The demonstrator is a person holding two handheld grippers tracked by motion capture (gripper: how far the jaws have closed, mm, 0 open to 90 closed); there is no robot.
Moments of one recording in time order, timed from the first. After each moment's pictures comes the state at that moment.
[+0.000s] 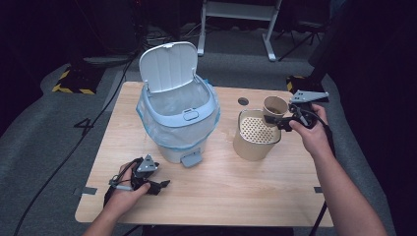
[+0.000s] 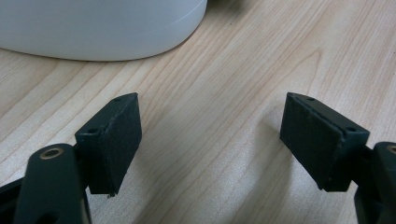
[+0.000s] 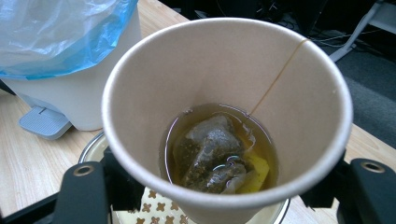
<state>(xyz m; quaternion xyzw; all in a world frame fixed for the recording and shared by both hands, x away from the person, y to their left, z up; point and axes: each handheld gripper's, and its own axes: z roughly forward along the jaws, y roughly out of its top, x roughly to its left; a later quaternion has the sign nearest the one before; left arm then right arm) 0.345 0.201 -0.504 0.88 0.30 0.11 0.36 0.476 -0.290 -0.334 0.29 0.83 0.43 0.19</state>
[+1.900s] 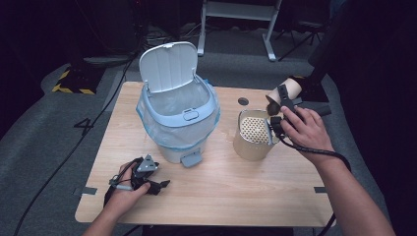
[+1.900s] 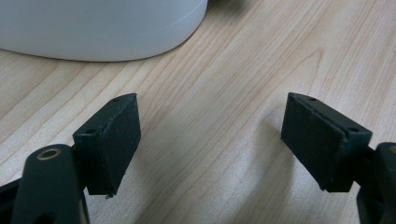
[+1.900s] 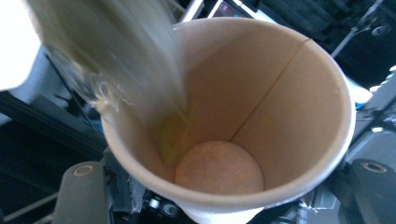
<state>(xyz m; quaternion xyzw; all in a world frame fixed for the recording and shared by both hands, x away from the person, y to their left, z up) 0.346 0.201 -0.504 0.88 0.30 0.11 0.36 0.440 -0.232 -0.341 -0.22 0.66 -0.21 0.69</state>
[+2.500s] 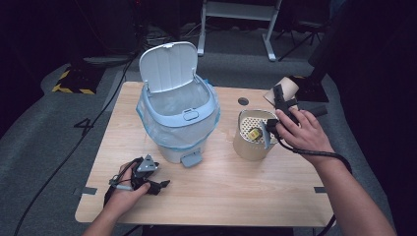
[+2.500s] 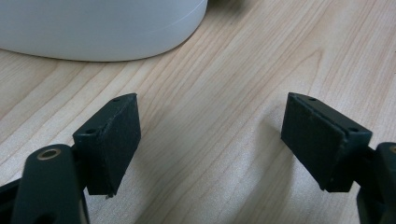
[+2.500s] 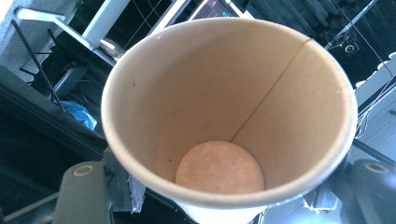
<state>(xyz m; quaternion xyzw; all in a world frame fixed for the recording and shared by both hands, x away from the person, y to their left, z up) 0.346 0.201 -0.504 0.88 0.30 0.11 0.36 0.436 -0.224 -0.345 -0.26 0.62 -0.26 0.70</state>
